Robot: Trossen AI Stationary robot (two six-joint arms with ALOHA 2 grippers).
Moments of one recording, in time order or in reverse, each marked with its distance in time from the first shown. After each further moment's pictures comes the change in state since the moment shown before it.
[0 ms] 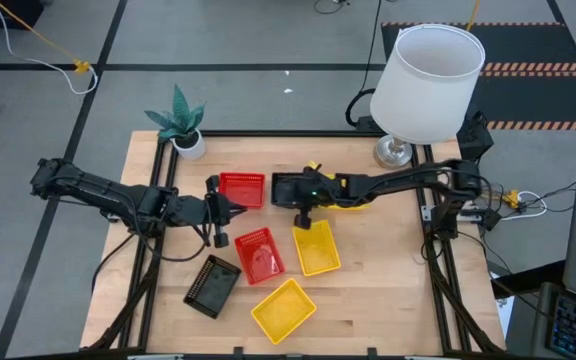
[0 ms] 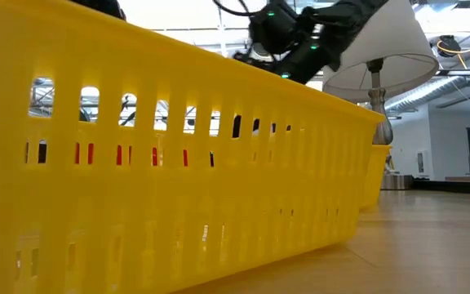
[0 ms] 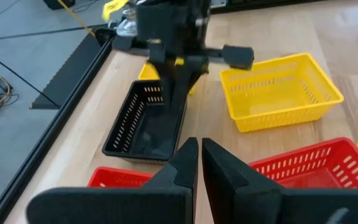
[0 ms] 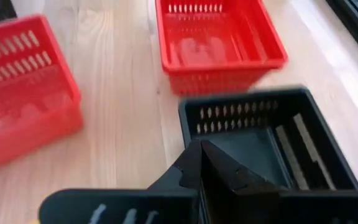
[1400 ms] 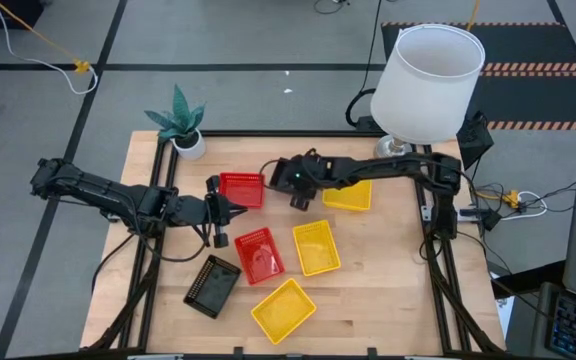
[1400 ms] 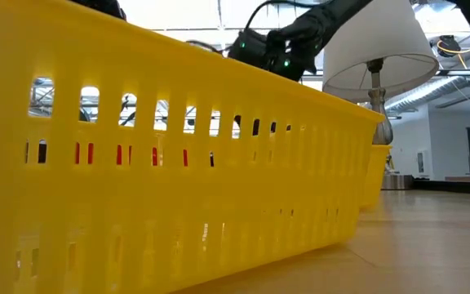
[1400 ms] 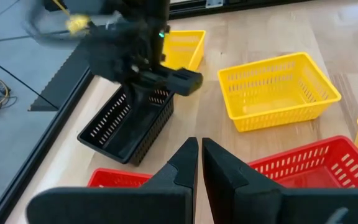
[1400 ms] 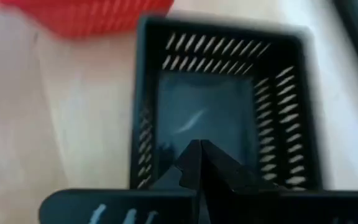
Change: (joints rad) left arm 0.000 0.000 0.000 0.001 0.008 0.011; right arm -0.114 0.138 0.227 -0.368 0.105 -0.002
